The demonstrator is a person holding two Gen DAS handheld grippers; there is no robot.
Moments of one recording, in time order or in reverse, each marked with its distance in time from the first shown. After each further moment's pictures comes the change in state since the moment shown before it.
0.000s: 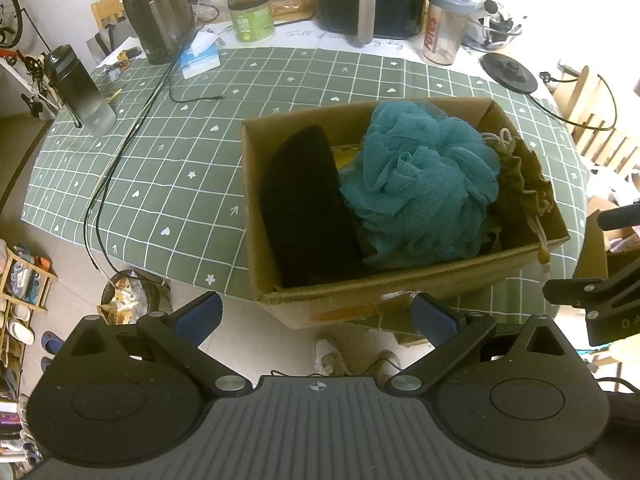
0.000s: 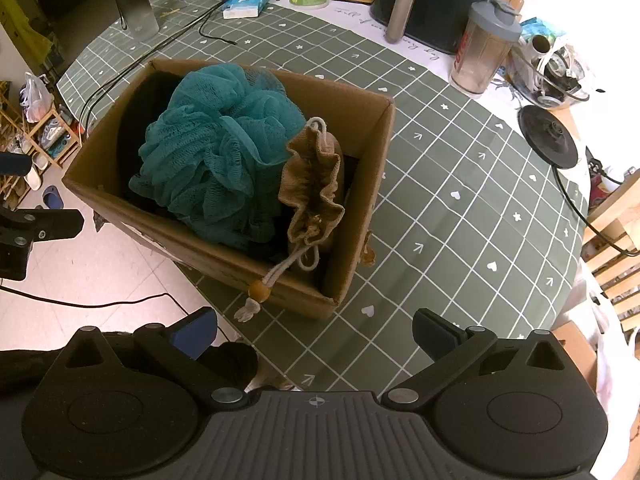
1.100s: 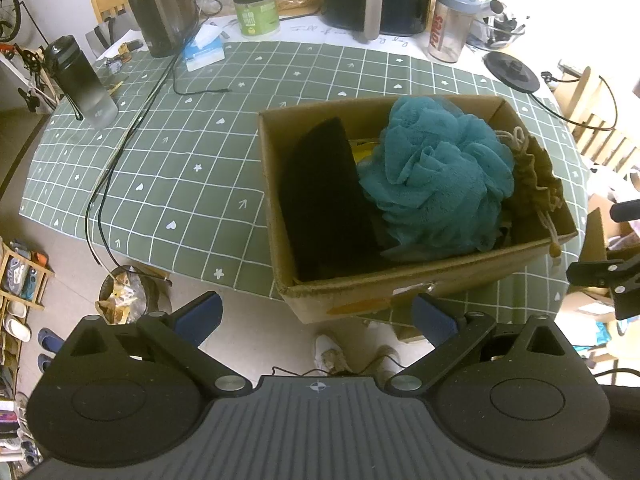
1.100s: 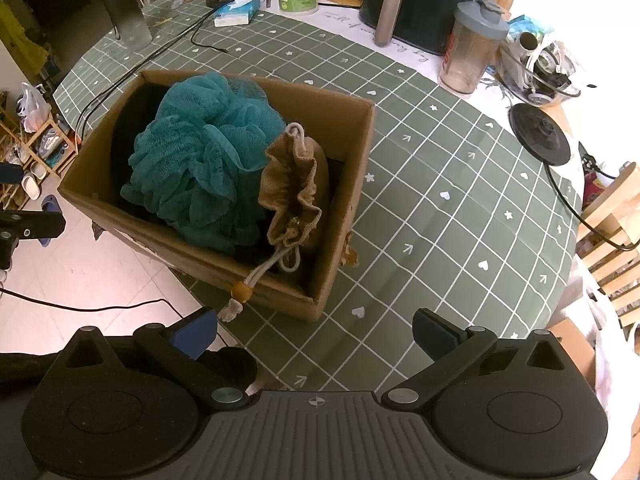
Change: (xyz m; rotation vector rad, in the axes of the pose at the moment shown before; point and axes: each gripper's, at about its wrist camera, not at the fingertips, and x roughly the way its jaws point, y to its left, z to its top) left arm 0.002 0.015 -0.003 -0.010 0.012 -0.017; right arm -0.005 -0.011 -0.002 0.025 -0.019 -0.001
